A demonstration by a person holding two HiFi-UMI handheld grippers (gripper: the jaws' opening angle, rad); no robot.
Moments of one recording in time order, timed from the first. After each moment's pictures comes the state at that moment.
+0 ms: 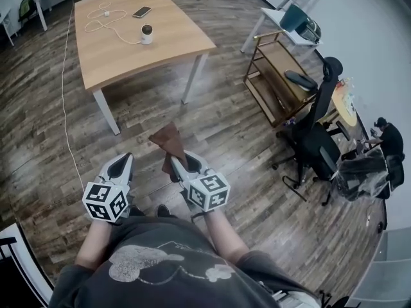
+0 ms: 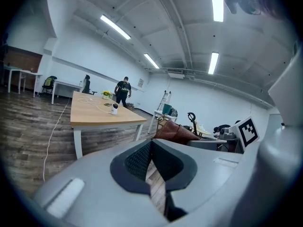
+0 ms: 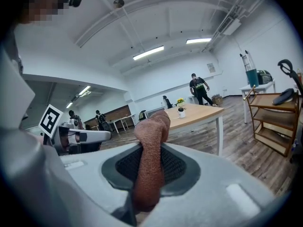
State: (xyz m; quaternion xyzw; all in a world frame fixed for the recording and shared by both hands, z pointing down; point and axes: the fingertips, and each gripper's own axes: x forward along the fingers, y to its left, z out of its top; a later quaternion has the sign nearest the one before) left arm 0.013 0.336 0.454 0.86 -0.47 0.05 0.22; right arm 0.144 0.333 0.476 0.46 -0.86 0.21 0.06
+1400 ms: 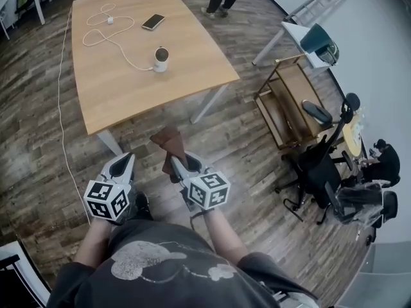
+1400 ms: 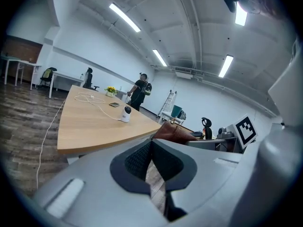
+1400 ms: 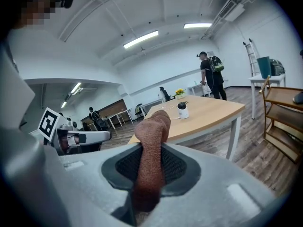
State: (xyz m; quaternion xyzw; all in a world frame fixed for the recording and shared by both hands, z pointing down) left arm -0.052 0.090 0.478 0.85 -0.46 0.05 0.25; right arm 0.075 0.085 0.499 0.45 -0.85 0.26 0.10
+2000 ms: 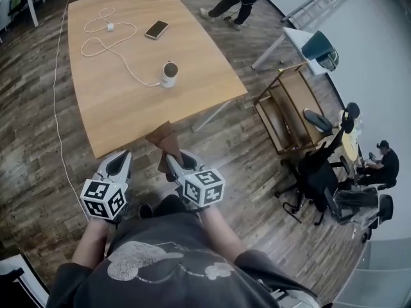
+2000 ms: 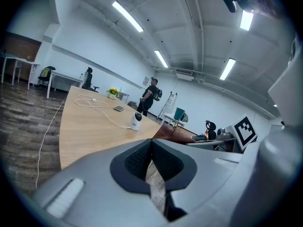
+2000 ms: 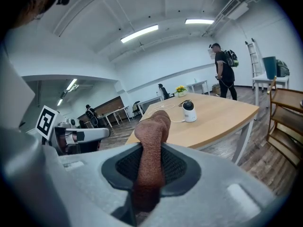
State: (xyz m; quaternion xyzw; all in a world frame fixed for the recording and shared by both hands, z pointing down) left arm -0.110 0.003 0.481 0.85 -0.45 0.04 0.25; right arm 0.014 -0.001 0.507 0.46 -0.84 0.26 0.12
